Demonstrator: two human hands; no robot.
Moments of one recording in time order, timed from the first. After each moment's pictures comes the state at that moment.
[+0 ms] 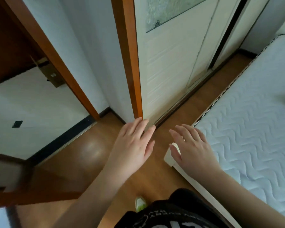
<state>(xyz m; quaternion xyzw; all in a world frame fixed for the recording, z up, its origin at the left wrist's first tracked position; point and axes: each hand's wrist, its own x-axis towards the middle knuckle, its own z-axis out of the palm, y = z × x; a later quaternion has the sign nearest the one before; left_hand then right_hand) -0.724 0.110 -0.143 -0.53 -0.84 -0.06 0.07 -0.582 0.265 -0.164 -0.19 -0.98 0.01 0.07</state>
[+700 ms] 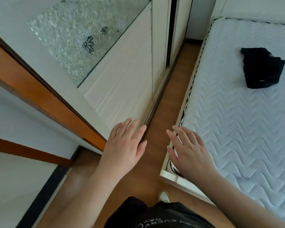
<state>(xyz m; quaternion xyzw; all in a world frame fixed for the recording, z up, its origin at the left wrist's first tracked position) -0.869 0.348 -0.136 -0.66 -0.75 0.03 -0.01 -0.669 0.435 -0.175 -0.39 -0.92 0.03 0.07</state>
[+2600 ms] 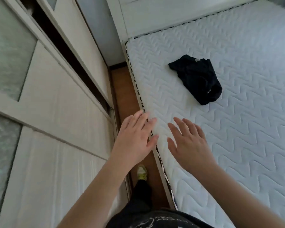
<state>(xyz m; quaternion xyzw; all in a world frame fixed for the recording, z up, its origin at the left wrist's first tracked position) -0.890 0.986 -0.161 -0.87 -0.49 -0.02 0.00 -0.707 0.929 -0.182 -0.70 -0.71 0.08 0.06</state>
